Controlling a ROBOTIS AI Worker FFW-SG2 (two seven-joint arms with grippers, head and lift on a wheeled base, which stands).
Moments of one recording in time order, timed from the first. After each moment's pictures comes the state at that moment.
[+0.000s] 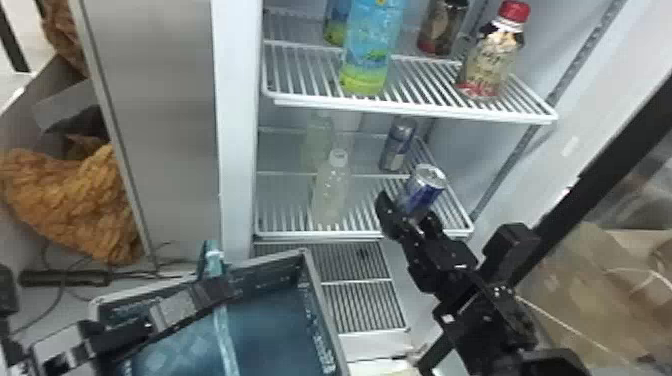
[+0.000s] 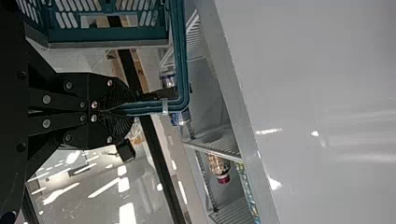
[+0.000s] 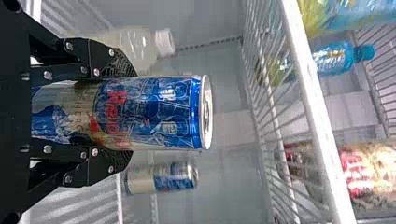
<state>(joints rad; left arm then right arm) 0.28 0.07 0.32 -2.04 1.30 1.33 -0.43 0.36 -0.18 -0.08 -1.98 -0.37 0.10 0.22</state>
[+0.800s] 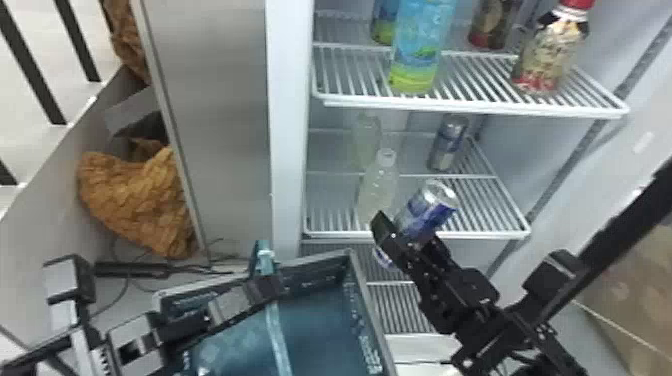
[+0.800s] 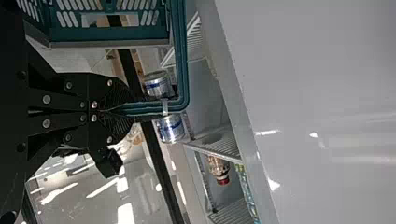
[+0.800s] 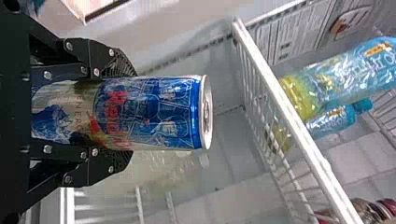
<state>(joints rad) 0.29 0.06 0.32 -2.04 1.30 1.33 -0.43 0.49 -0.20 0.04 -2.15 -0.55 0.16 0.26</state>
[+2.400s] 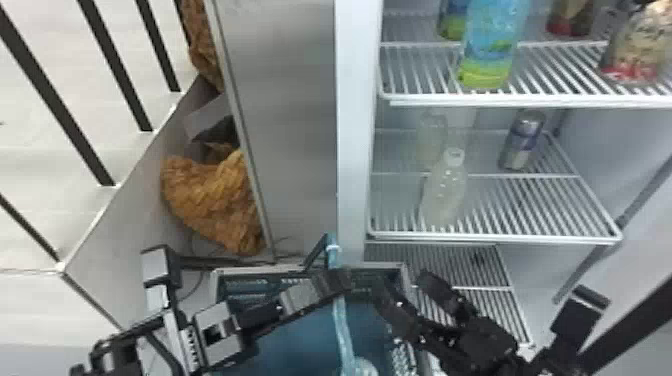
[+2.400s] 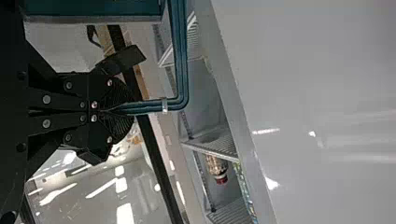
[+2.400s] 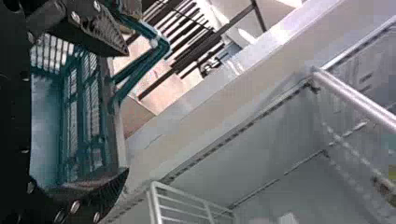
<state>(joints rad) 0.28 0.06 0.32 -2.04 1.30 1.32 -0.43 0.52 -0.21 0.14 -2.14 -0.66 0.31 0.36</state>
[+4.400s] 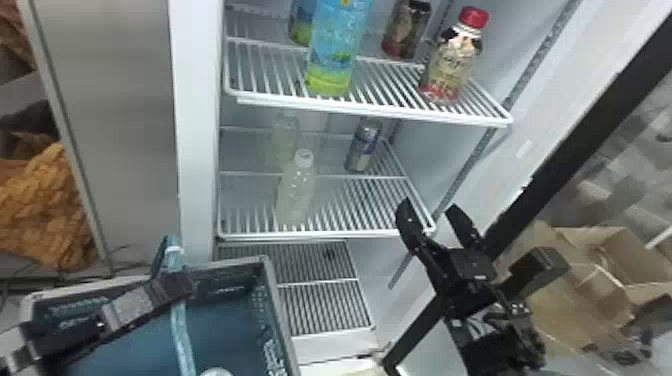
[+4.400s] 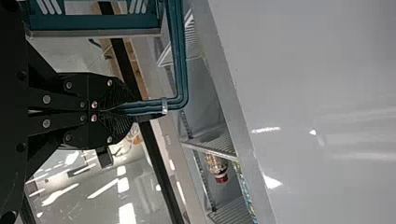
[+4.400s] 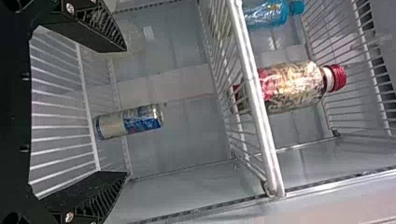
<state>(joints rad) 0.26 0.06 0.31 -2.03 1.29 1.32 -0.43 0.41 -0.11 -0.26 -1.95 -0.43 -0.05 0.26</state>
